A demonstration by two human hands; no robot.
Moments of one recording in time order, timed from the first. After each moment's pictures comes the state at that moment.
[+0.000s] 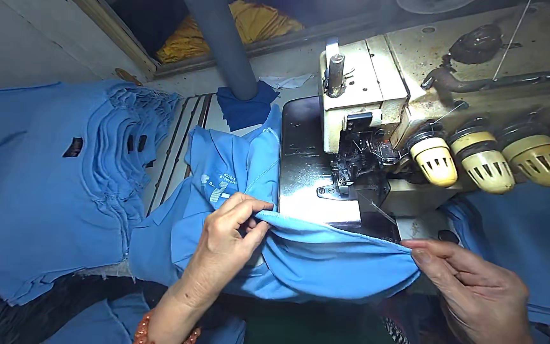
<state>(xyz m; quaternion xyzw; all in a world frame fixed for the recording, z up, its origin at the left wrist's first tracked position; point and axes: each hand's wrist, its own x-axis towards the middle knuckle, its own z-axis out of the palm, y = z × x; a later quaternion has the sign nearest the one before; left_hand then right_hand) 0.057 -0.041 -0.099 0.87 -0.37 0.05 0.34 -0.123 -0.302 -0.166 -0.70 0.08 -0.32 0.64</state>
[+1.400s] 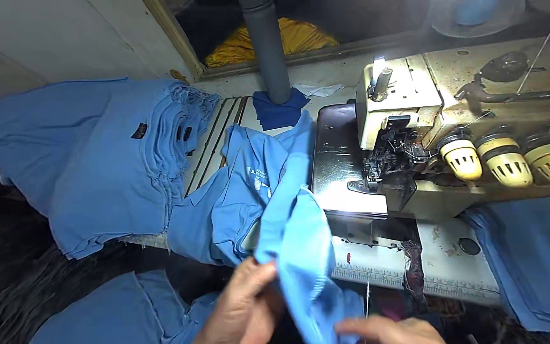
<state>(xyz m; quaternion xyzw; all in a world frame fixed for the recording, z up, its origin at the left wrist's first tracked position) -0.057 -0.028 -0.060 0.48 0.07 -0.23 0.85 -0.150 -0.236 -0.116 -0.73 -0.19 -0.03 0.65</state>
